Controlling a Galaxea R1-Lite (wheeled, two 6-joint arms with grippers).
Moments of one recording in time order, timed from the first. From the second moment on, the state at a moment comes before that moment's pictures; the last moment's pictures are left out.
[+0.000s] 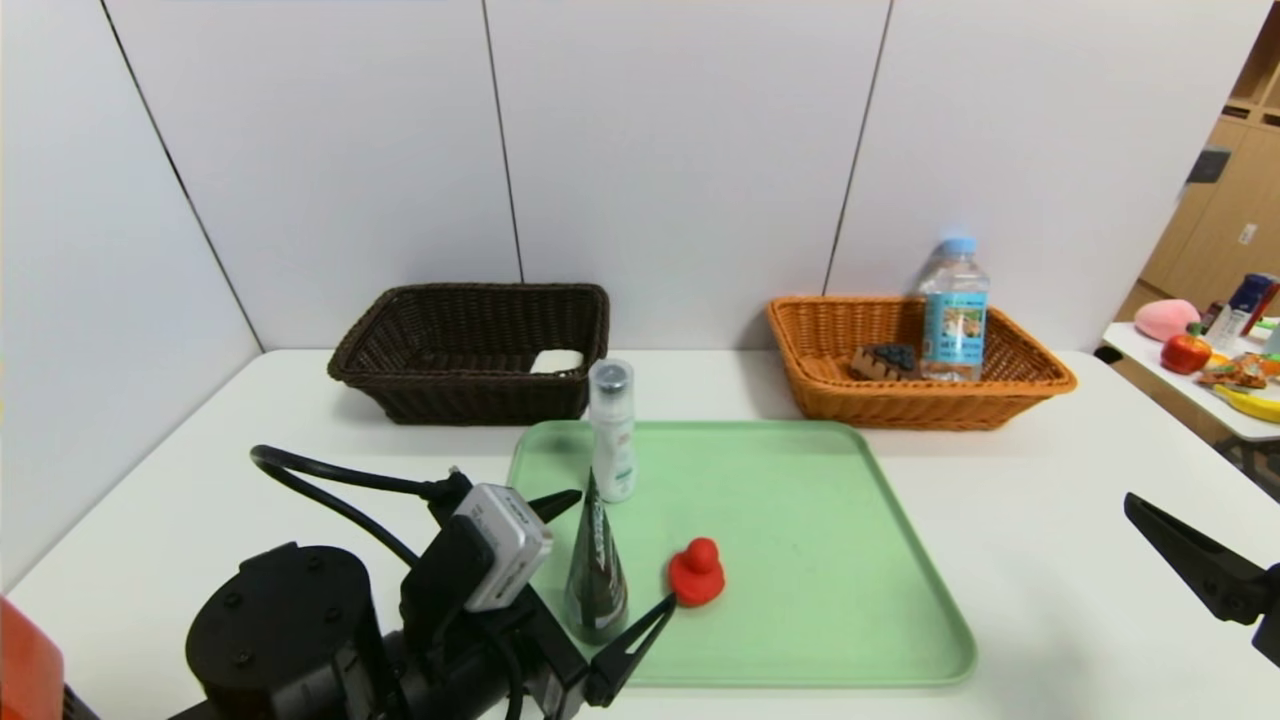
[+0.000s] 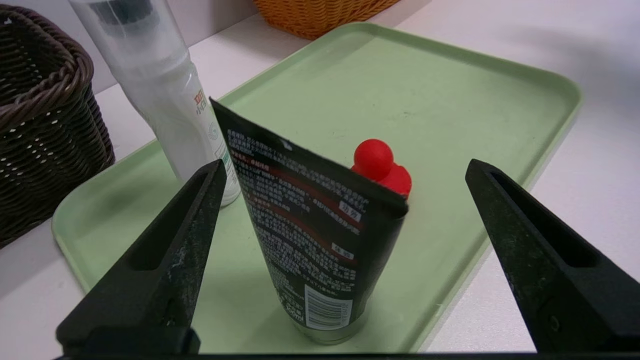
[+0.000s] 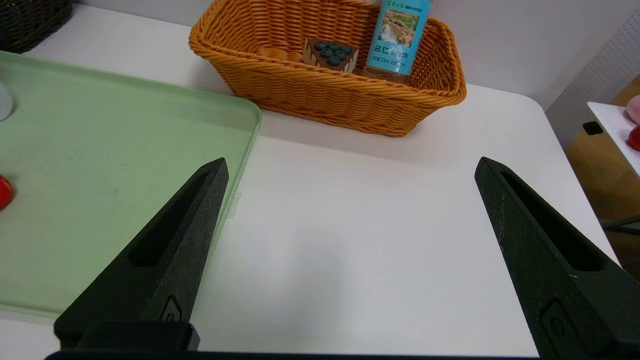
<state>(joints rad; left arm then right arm) -0.86 1.79 -0.20 -1.52 0.04 0.12 0.17 0.88 -0.25 -0.51 -0.10 -0.15</state>
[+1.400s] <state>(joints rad) -0.82 1.87 -0.20 -1.52 0.07 0.12 0.17 0.88 -0.22 -0.52 -0.09 -0.14</state>
